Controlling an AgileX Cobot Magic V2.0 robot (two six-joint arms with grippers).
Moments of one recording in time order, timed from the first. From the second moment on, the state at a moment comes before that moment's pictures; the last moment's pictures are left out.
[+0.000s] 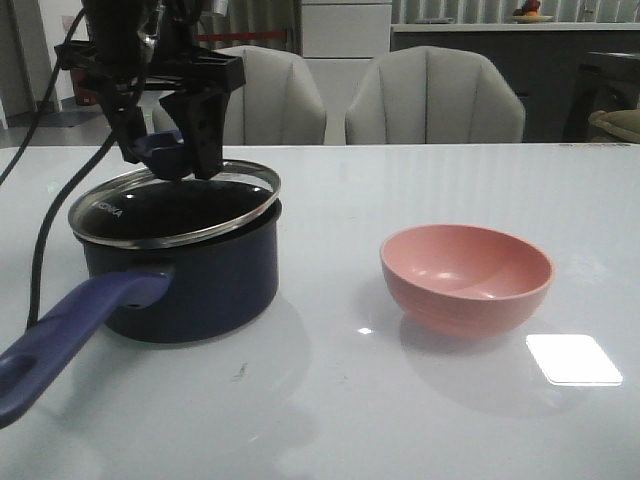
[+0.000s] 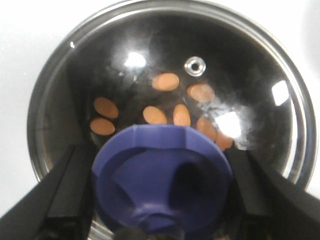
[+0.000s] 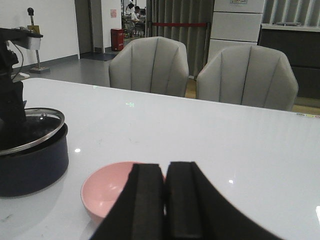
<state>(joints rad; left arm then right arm) -0.45 1.95 -1.76 0.02 1.20 -0.01 0.25 0.04 -0.14 0.35 0.16 -0.32</state>
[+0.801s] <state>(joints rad) -0.45 1.99 -1.77 0.03 1.17 -0.01 0.25 0.04 -0.14 0.35 0.16 -0.32</state>
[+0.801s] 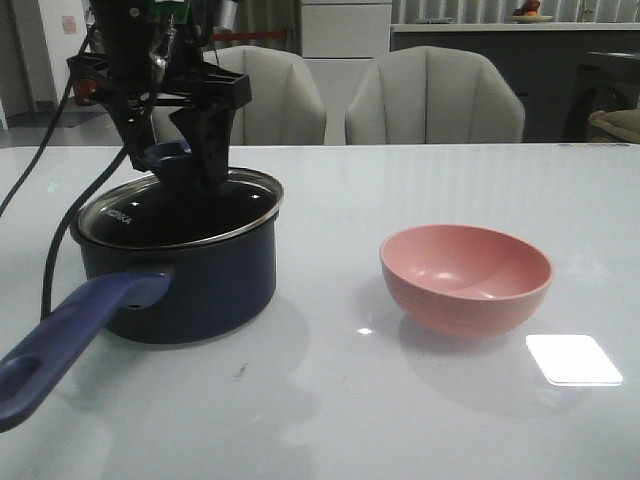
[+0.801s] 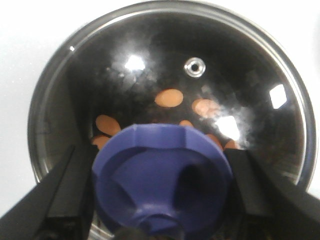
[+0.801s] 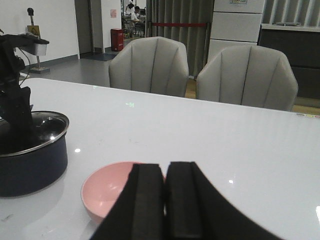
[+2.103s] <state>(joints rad) -0.45 2.00 -1.78 0.07 1.20 -0.01 0.25 0.04 -0.14 0.35 0.16 -0.32</state>
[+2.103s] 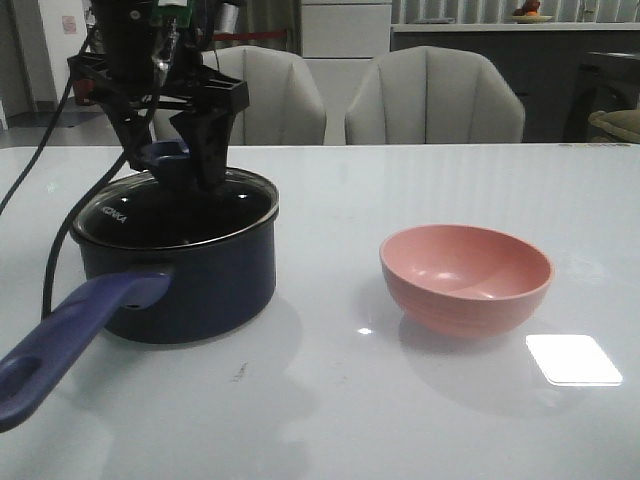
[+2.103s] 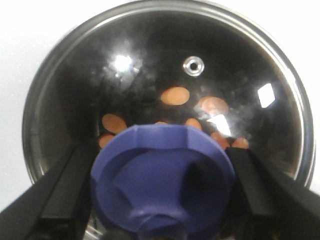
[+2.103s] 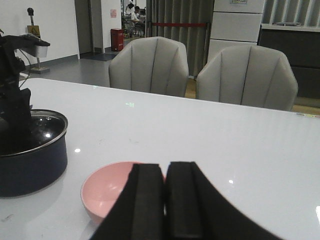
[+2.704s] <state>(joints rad) -0.45 2.00 -1.78 0.02 1.23 -0.01 0.25 0.04 -0.14 0.35 0.16 -0.32</state>
